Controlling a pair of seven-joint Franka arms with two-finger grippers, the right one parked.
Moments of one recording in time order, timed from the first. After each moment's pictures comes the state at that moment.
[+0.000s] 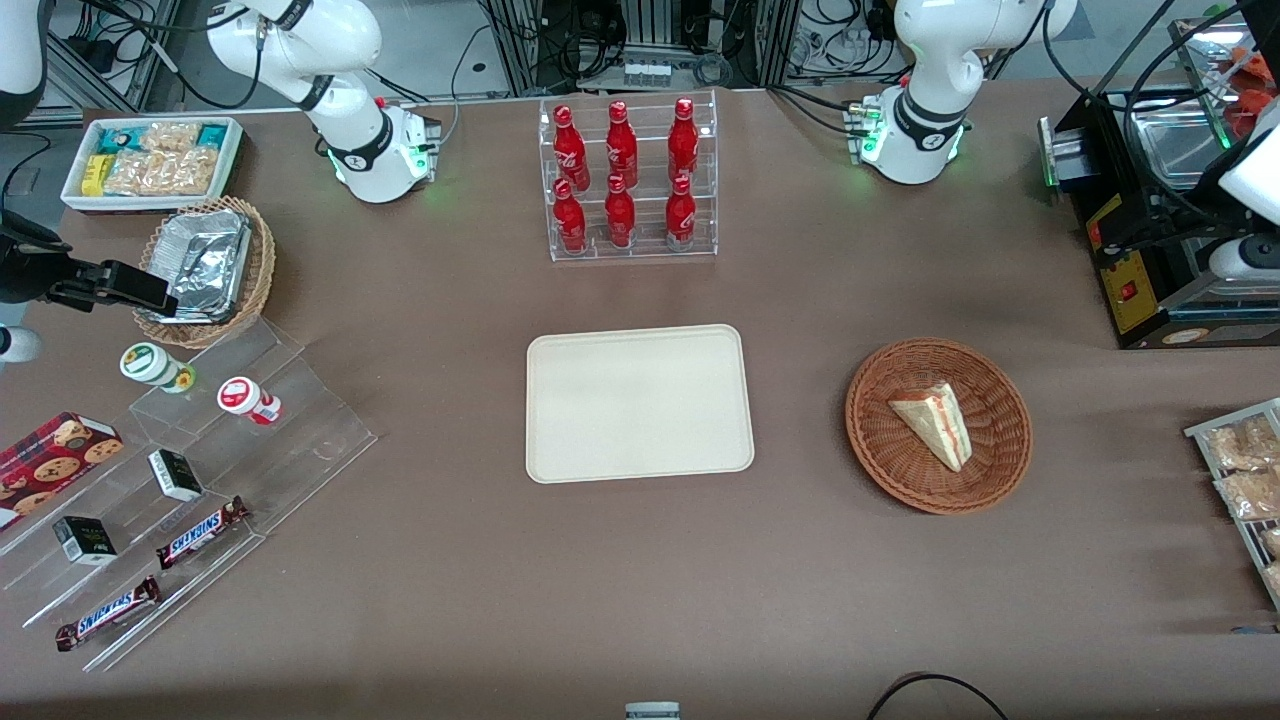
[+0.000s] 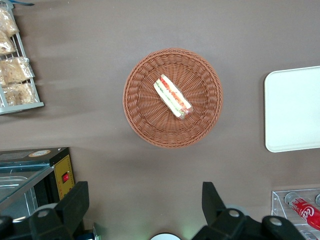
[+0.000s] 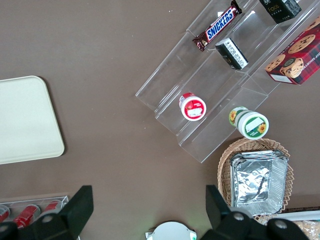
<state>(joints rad) 0.00 -0.02 -0.04 -1.50 0.02 1.45 0.03</state>
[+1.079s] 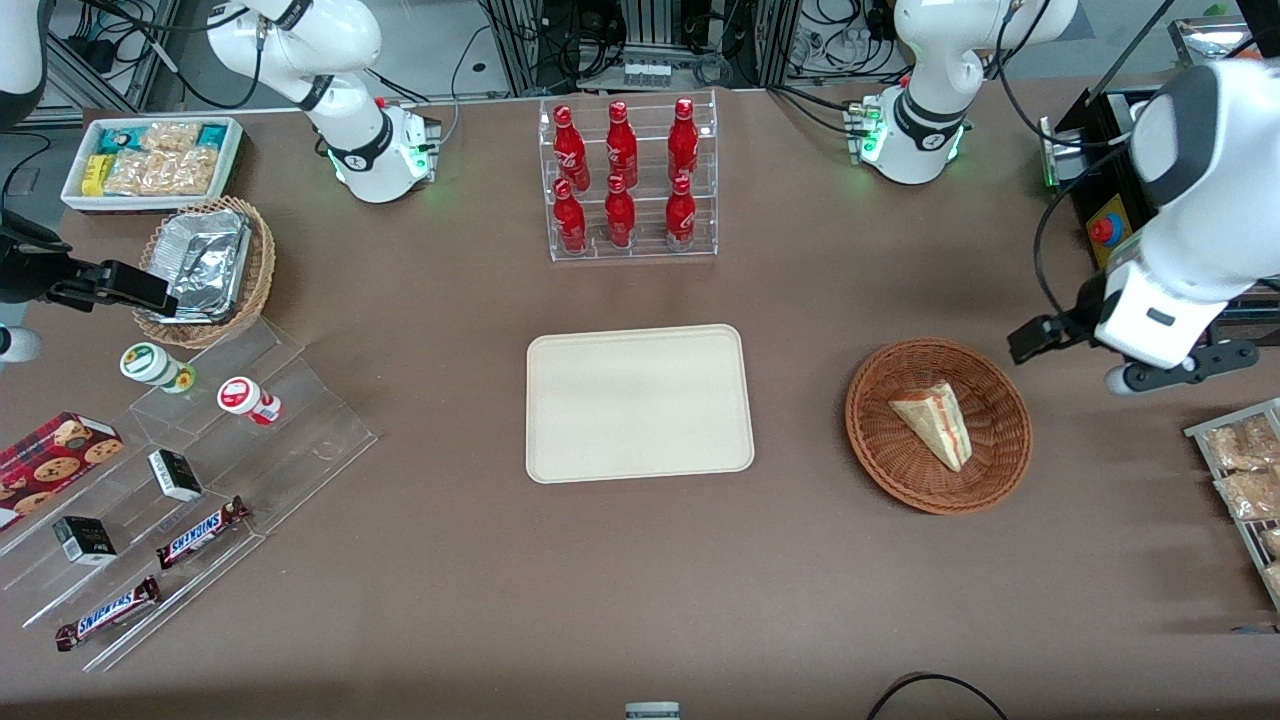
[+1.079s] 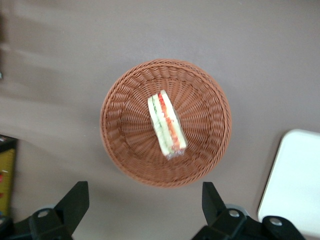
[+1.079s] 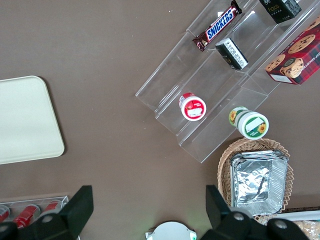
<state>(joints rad) -0.04 0.03 -0.05 -1.86 0.02 1.89 -0.40</state>
